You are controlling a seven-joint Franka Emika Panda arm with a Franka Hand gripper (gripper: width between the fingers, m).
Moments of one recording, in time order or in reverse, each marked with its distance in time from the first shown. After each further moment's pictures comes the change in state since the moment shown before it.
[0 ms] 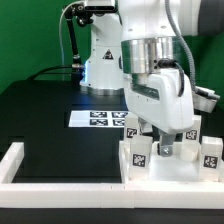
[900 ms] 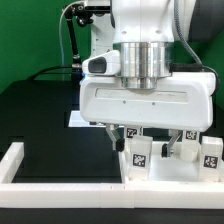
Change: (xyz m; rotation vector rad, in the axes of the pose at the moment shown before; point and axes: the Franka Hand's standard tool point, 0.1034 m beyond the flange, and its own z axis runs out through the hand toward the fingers) arm 0.028 -0.002 0.004 -0.051 0.039 -0.913
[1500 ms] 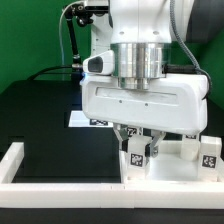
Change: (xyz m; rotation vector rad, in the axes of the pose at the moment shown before) arm 0.000 0.007 0.000 -0.016 0.000 0.207
